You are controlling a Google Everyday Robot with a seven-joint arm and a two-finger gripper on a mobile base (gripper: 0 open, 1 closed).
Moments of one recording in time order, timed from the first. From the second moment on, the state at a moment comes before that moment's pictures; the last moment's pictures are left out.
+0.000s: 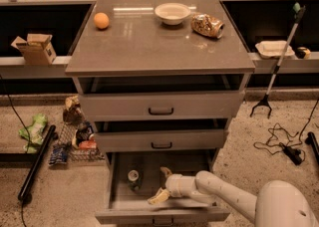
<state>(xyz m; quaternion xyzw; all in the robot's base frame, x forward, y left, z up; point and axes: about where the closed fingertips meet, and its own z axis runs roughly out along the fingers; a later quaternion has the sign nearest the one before) 0.555 0.020 0.232 -0.43 0.72 0.37 0.40</state>
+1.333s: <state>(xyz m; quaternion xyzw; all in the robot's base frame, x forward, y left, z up) 0.578 0.114 0.214 -0.44 0.68 0.41 0.42</state>
